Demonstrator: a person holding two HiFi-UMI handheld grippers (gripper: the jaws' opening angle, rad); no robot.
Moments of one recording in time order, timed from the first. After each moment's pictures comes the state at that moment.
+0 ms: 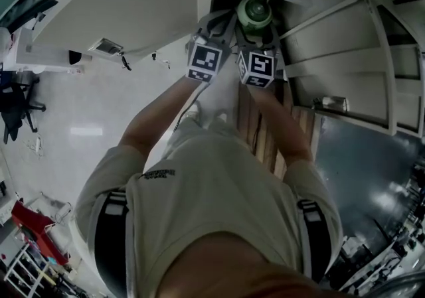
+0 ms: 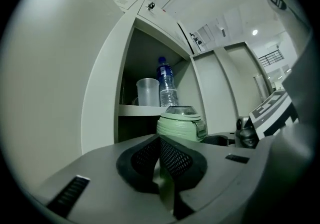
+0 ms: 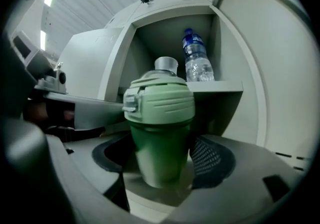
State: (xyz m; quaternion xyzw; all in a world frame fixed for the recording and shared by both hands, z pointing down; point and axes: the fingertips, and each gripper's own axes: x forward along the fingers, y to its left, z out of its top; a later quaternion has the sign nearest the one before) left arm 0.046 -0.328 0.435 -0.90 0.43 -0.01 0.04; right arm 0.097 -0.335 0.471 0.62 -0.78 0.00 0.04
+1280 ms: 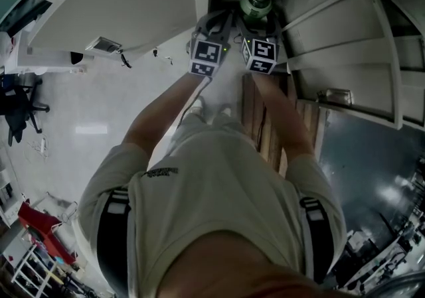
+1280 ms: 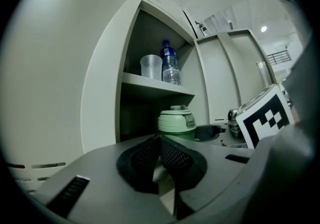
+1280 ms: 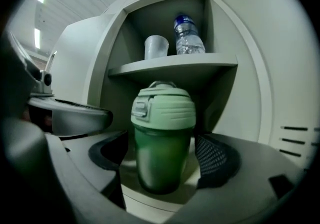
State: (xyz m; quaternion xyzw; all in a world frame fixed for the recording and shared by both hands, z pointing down) left arm 0.044 -0.334 0.491 -0.90 0.44 -0.05 0.00; right arm 0.116 -0.357 0.517 0.63 -0.78 0.03 0.06
